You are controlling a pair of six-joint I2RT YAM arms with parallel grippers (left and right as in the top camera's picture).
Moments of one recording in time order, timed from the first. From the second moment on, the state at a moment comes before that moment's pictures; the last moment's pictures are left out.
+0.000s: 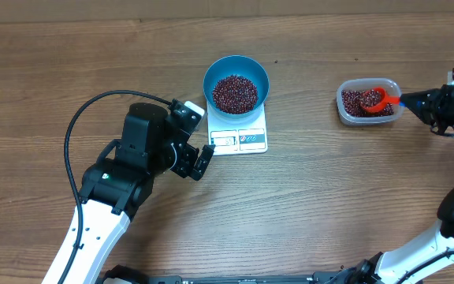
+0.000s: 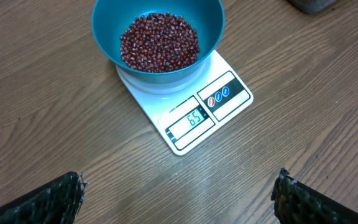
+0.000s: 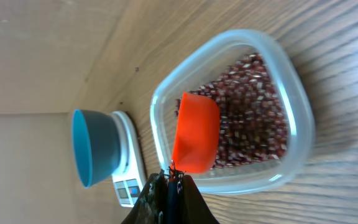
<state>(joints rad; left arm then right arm) -0.35 1.14 1.00 -0.66 0.18 0.16 -0.63 1.96 1.51 -0.93 -0.95 -0.04</state>
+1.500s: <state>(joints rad) -0.35 1.14 1.00 -0.66 0.18 0.16 -0.01 1.96 1.55 -0.54 -1.14 0.32</state>
